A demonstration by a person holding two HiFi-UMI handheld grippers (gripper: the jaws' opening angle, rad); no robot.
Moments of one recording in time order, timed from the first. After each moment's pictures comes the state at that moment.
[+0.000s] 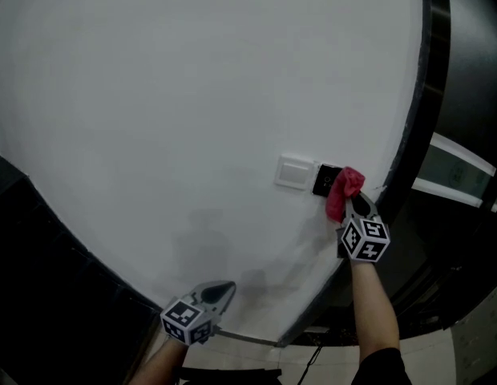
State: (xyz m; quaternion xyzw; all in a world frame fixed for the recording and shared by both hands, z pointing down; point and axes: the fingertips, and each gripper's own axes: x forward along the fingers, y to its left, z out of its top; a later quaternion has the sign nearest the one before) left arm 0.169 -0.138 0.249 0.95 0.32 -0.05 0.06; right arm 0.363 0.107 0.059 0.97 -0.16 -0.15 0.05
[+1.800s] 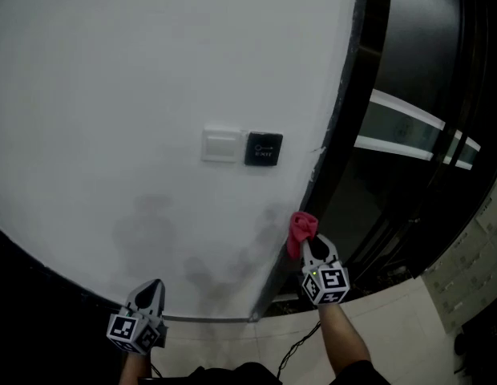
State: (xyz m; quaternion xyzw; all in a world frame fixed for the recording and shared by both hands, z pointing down) left arm 0.164 -0.202 0.283 0.97 0.23 -0.07 0.11; right arm 0.250 0.177 0.218 0.99 -0.12 -0.09 0.07
